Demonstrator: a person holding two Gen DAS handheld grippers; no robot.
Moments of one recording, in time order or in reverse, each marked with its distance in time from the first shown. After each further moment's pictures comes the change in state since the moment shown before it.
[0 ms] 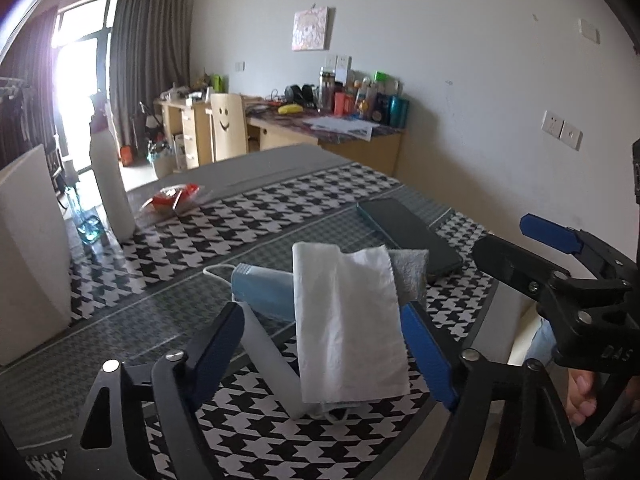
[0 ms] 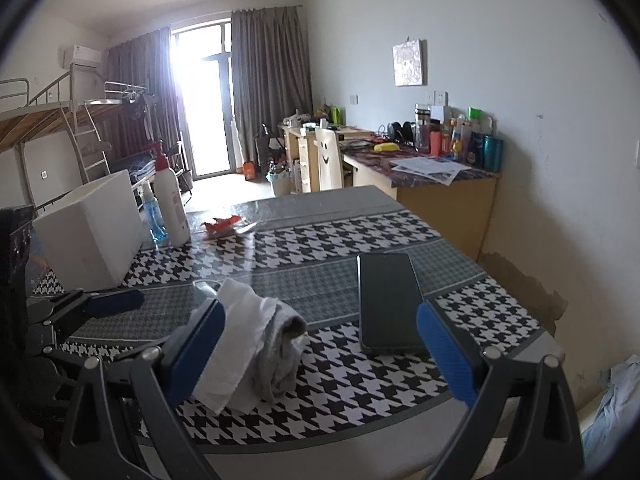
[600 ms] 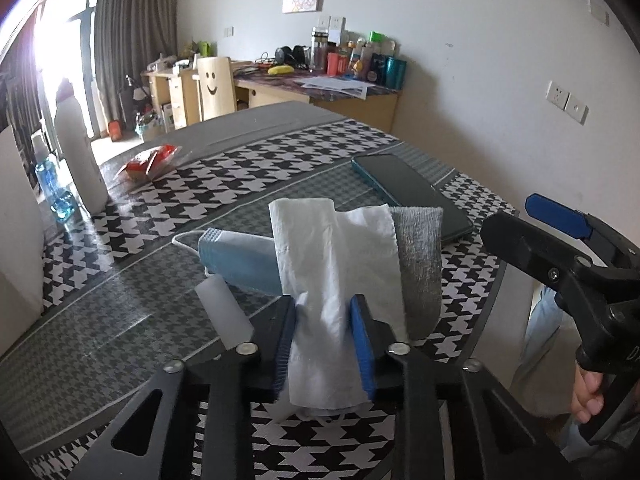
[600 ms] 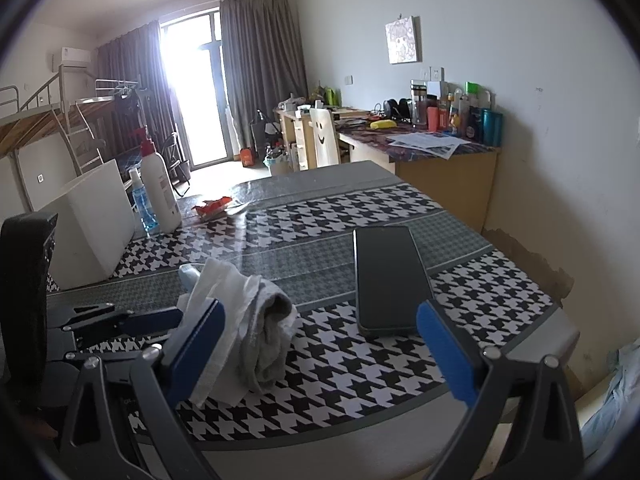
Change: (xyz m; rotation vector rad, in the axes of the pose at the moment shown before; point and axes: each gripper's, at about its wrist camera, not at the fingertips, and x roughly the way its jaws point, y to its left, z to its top) left arm 0.035 -0.004 -0.008 0.012 0.139 -0.021; right arm 0.021 -0.011 -0.011 0.041 0.063 0.011
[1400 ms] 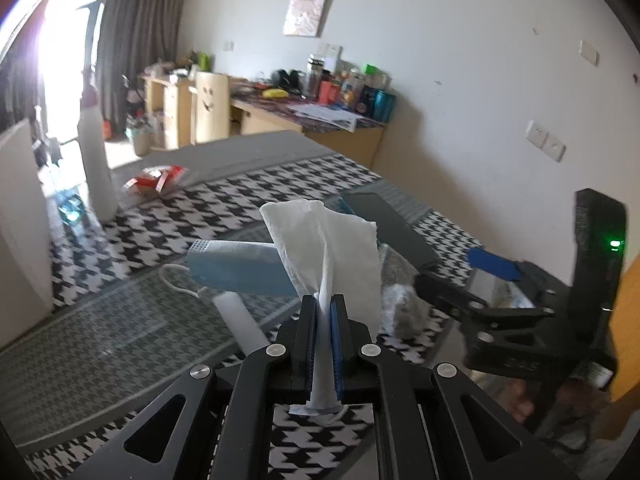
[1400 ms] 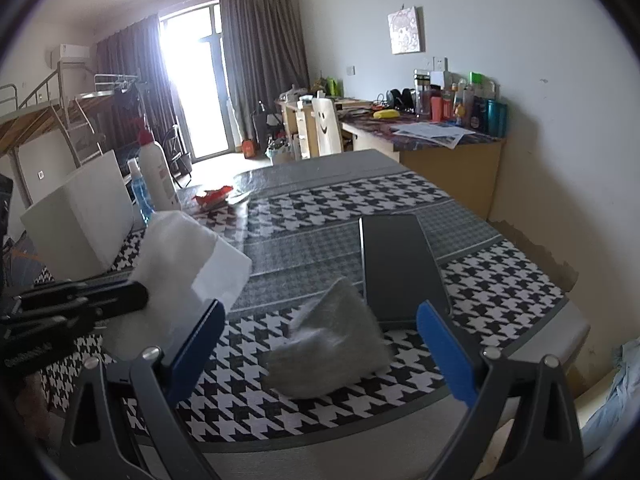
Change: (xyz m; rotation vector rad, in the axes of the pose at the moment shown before) left arm -0.047 0.019 0.005 -0.063 -0.082 -0.122; right arm 0.015 0.004 -0.004 -0.002 0.039 0.008
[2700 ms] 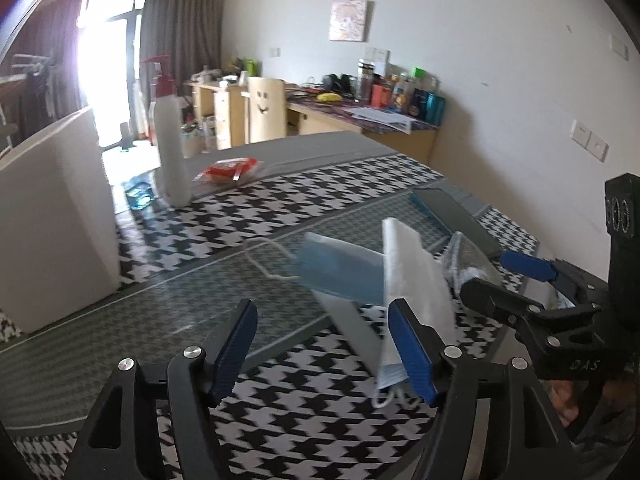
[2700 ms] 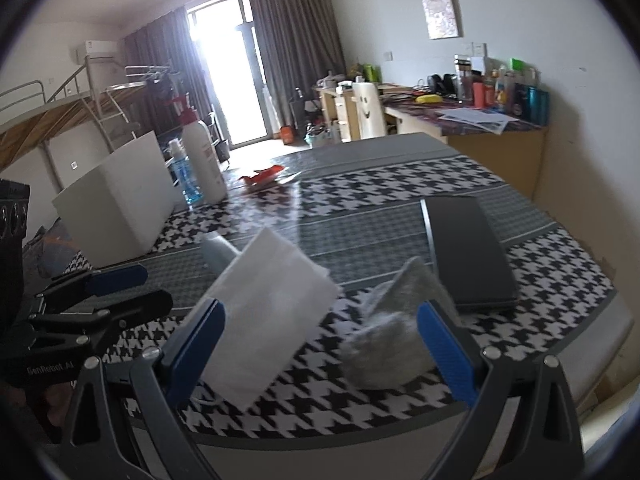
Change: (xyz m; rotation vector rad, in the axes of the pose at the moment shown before) left arm -0.020 0.038 -0.024 -0.023 -0.039 0.226; right arm 0.010 0.031 -0.010 -0.013 0.050 0.158
